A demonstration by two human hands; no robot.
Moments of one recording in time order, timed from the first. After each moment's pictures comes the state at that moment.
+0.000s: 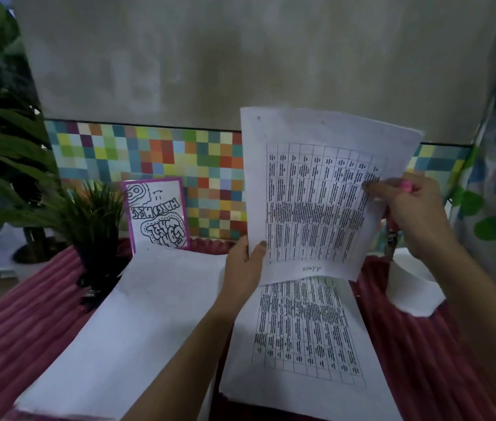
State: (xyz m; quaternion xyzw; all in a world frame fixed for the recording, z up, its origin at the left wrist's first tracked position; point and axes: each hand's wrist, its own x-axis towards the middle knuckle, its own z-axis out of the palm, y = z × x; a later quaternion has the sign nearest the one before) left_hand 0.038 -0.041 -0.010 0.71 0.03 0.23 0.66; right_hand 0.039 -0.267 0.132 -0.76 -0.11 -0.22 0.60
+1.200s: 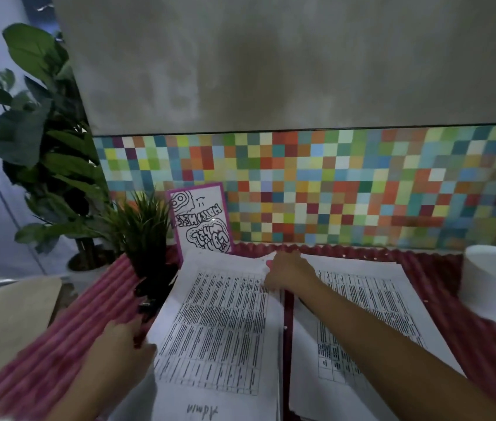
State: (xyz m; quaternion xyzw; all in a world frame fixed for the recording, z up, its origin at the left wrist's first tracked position) left_hand -0.130 0.178 -0.035 0.94 0.26 0.12 0.20; right_hand 0.080 -0.045 0.003 -0.96 -0.12 0.10 0.22
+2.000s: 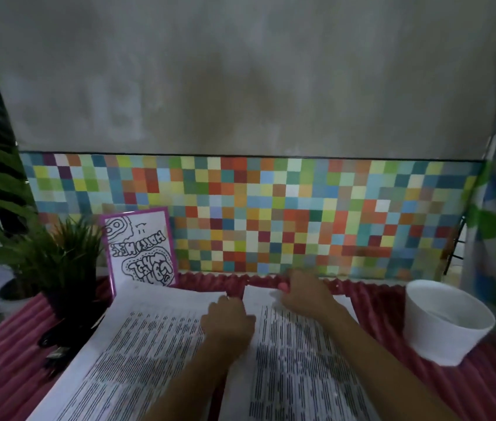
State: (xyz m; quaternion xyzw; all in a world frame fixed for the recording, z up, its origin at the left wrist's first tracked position) left_hand 0.062 -0.027 -0.024 0.97 0.15 0.05 0.17; right_hand 0.145 -0.173 0.000 -0.96 -0.16 0.00 0.23
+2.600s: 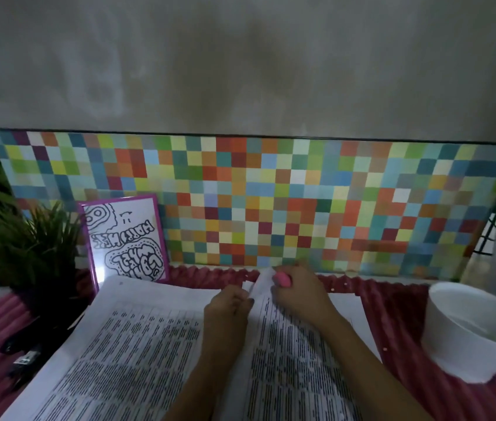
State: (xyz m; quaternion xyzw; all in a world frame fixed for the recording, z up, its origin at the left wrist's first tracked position) left_hand 0.093 -0.025 -0.059 0.86 0.08 0.31 0.40; right_hand 0.166 -0.165 -0.026 -0.92 -0.20 -0.06 0.33
